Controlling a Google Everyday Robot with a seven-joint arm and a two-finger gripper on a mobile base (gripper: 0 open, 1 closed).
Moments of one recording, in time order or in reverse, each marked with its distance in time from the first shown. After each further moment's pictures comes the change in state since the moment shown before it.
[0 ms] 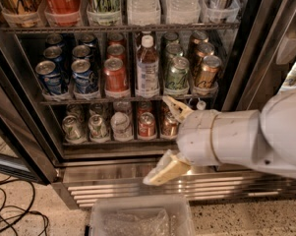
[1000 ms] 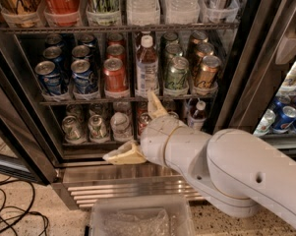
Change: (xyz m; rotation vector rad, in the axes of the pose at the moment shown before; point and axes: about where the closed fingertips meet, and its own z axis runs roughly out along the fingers) arm -0.032 -0.023 0.070 0.293 -0.159 0.173
